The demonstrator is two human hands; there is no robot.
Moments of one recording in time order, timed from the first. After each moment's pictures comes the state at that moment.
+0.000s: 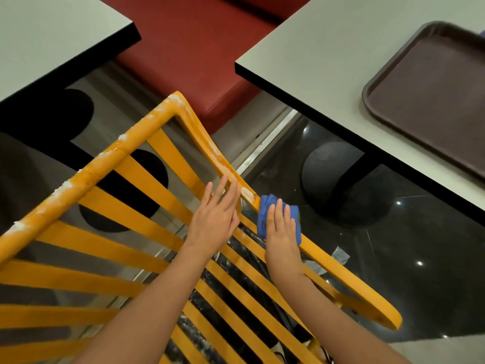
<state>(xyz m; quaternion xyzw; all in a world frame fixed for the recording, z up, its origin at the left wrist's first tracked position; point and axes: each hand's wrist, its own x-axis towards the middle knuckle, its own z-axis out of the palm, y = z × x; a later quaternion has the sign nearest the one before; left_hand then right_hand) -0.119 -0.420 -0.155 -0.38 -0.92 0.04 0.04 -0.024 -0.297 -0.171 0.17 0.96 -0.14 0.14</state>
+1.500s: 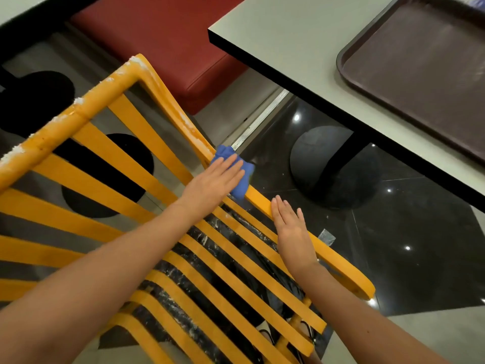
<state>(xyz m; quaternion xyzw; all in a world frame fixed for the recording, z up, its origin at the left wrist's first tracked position) -0.124 -0.388 -0.160 -0.55 -0.83 0.11 0.05 0.039 -0.242 -0.193 0.11 0.98 -0.15 0.09</state>
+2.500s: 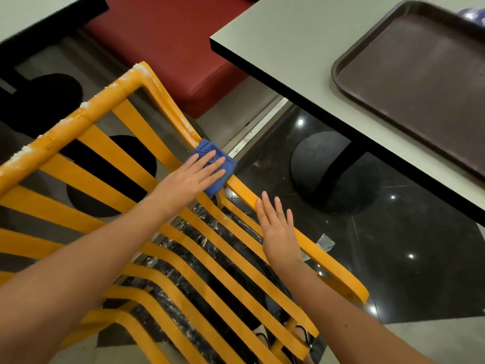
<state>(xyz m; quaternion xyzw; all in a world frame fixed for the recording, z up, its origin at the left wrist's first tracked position) -0.142 -0.427 -0.149 -0.51 -0.85 0.12 -0.01 0.024 -0.252 -0.183 0.10 0.97 -0.17 0.12</state>
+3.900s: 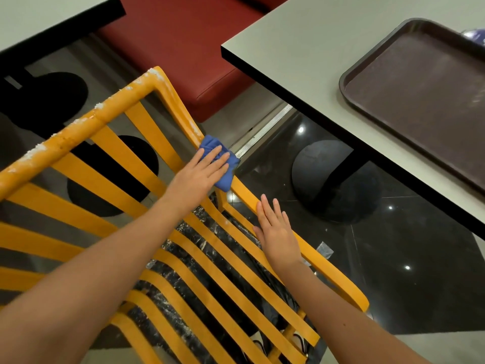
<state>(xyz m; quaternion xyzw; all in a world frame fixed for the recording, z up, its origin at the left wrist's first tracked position) -0.148 -0.416 -0.151 -0.48 -0.87 0.11 0.09 0.013 -0.249 -0.187 0.07 0.97 -0.18 0.14</state>
